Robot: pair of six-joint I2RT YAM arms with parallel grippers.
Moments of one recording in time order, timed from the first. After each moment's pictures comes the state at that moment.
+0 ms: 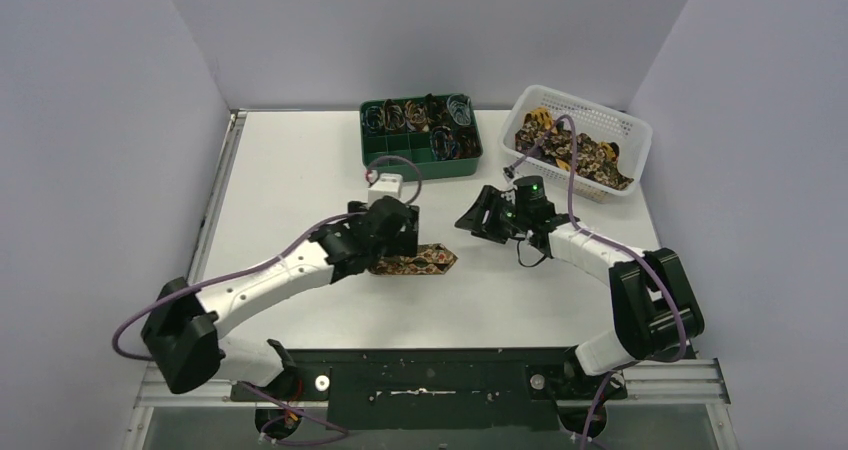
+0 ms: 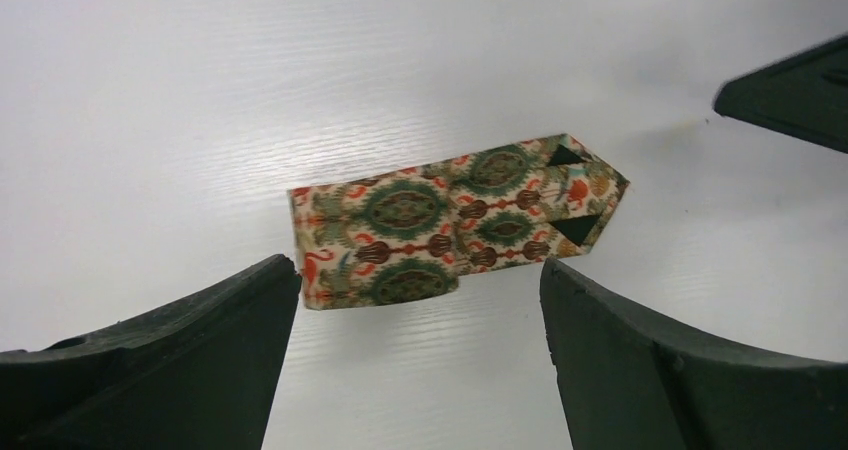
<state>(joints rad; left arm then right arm) -0.92 1.41 1.04 -0.49 -0.51 -0.59 0.35 1.50 0.77 0.01 -0.42 0.72</state>
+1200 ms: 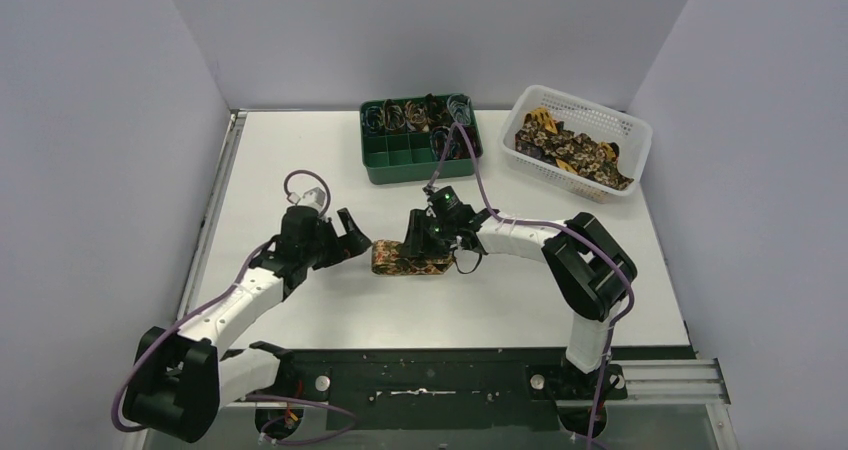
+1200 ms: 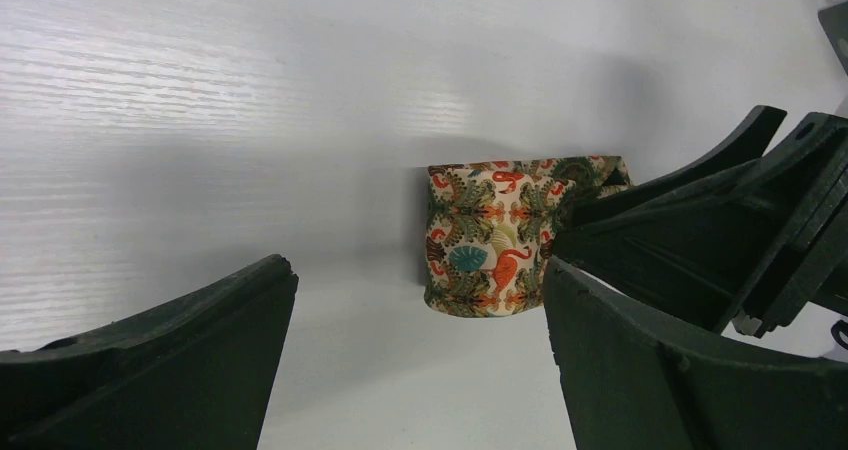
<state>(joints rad) -0.33 1.11 0.53 -0.12 0.09 -0.67 0.74 1.84 1.07 -0.10 -0.26 0.75</state>
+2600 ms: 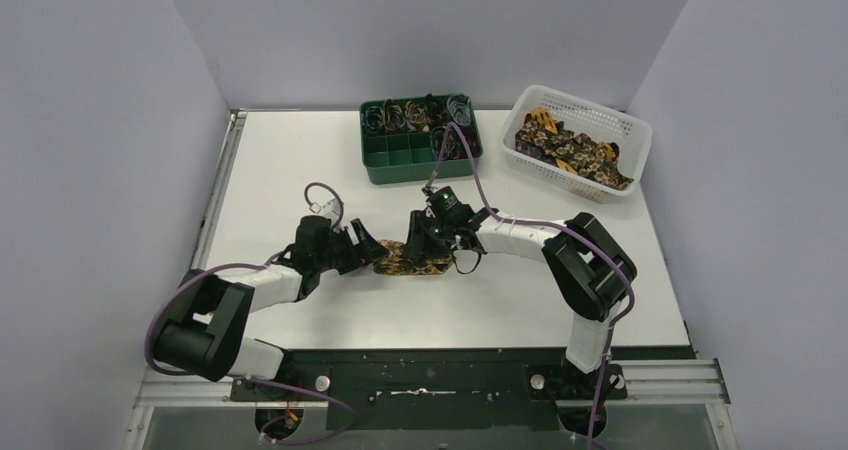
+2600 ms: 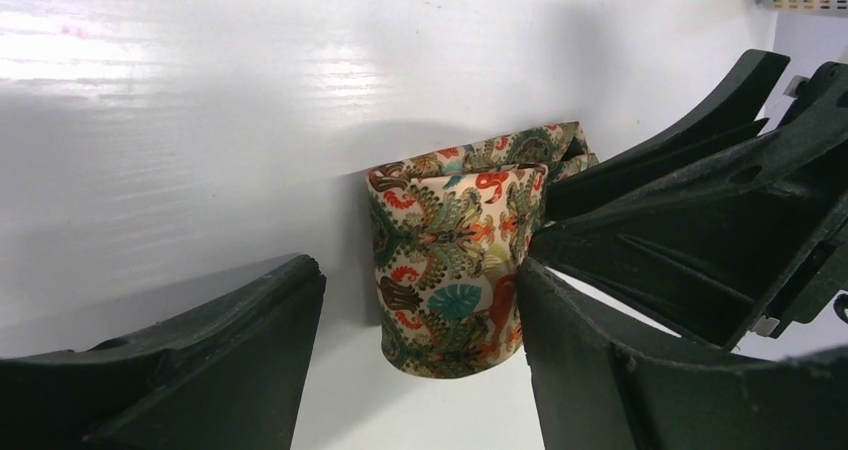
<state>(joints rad) -0.35 1.40 0.40 0.36 0.32 -0.76 0.74 1.84 1.08 -0.14 -0.22 0.69</state>
